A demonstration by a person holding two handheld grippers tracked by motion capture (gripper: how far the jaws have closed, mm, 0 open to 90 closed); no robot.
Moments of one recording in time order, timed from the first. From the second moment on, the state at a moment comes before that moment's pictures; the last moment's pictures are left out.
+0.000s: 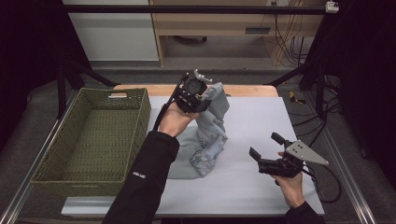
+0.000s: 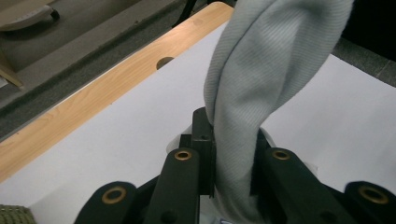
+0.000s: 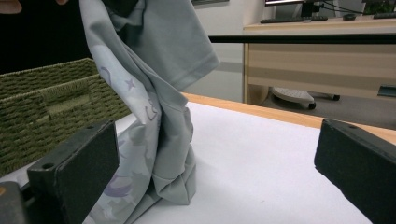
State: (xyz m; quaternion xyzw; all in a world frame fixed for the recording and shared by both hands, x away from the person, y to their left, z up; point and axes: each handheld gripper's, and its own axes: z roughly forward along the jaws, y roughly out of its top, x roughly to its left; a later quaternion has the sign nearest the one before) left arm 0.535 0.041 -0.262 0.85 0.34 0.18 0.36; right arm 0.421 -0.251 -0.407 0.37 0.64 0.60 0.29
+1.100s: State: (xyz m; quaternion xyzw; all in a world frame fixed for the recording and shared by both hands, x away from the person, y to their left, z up) left arm 0.502 0.061 -0.343 0.82 0.34 0.17 0.42; right arm 0.420 -0.244 -0.419 0.36 0.66 0.60 0.29
